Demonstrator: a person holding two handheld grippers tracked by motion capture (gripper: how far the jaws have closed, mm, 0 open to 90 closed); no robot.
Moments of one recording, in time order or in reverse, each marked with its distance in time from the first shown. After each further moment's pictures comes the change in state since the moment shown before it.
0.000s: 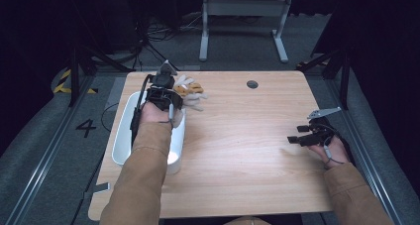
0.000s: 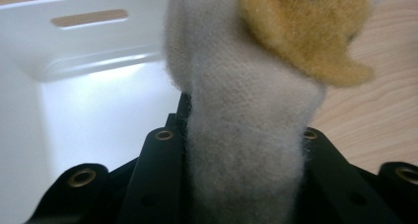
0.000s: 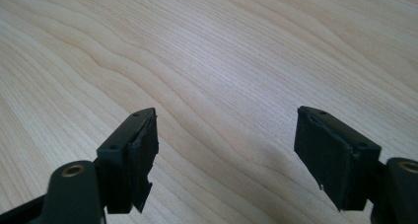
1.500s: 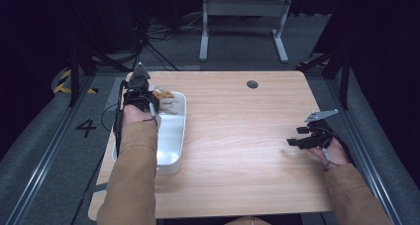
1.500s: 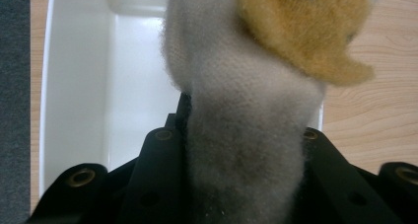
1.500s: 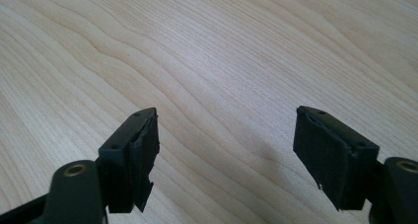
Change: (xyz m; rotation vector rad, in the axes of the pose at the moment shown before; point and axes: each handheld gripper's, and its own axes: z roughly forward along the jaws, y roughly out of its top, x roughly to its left) left arm 0.055 -0.006 0.008 0.108 0.098 -0.257; right arm 0.011 -0.001 0.000 0.025 -0.038 -0.053
